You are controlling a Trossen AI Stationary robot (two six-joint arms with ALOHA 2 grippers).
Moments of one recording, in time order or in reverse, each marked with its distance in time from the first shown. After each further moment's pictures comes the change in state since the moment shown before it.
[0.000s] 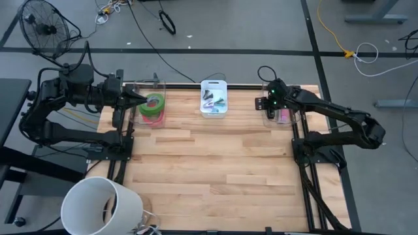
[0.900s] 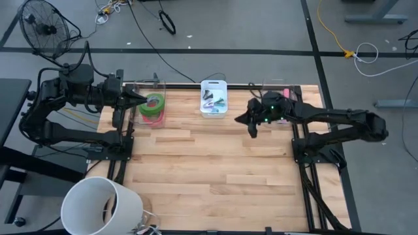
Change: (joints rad) left arm 0.000 0.000 0.000 0.000 0.000 0.000; right arm 0.383 -0.025 0.000 0.459 -0.360 -0.465
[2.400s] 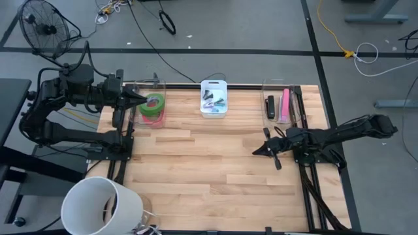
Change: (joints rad) left arm 0.000 0.000 0.000 0.000 0.000 0.000; right arm 0.379 -0.460 -0.707 0.464 0.072 -0.228
